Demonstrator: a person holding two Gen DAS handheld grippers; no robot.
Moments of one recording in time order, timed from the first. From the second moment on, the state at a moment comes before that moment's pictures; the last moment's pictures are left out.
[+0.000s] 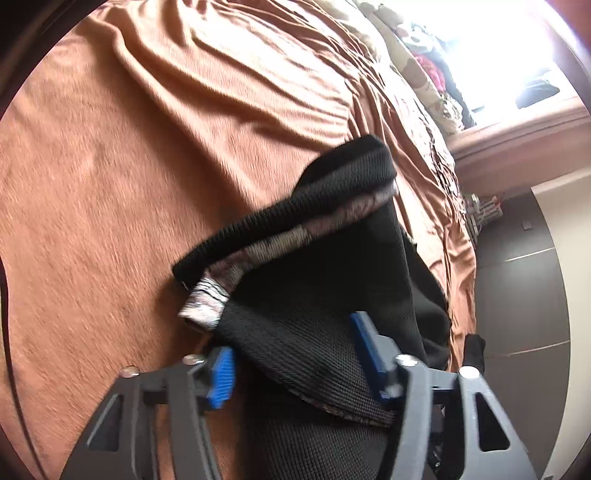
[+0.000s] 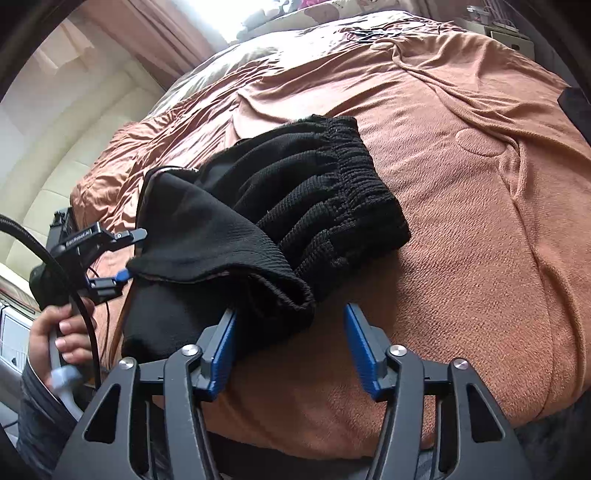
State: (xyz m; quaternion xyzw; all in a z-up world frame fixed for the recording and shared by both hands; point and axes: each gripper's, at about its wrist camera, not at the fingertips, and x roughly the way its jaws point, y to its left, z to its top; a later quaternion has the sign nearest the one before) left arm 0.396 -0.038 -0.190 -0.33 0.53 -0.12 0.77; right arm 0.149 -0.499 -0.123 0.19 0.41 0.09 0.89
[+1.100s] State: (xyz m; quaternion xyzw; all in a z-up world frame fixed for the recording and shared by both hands) left arm 0.477 -0.110 -0.072 -0.26 0.47 -0.21 0.82; right arm 0.123 -0.513 -0.120 0.22 0.37 0.11 0.89
